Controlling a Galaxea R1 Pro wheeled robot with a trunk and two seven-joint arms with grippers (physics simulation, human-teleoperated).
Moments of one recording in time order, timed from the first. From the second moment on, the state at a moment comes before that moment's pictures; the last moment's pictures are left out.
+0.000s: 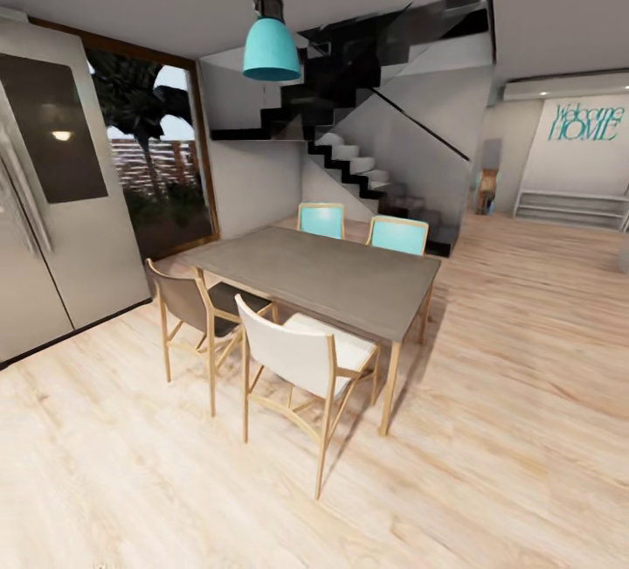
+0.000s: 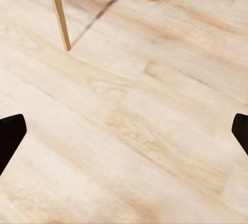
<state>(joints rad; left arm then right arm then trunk) 0.01 0.04 0.01 -0.42 0.01 -0.35 0.00 -0.01 0.03 0.00 -0.43 0.00 -0.47 0.00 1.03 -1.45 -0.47</state>
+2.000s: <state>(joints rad) 0.01 0.03 0.01 -0.42 0.01 -0.35 0.00 -0.01 0.03 0.00 -0.42 0.00 -0.47 0.00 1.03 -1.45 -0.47</state>
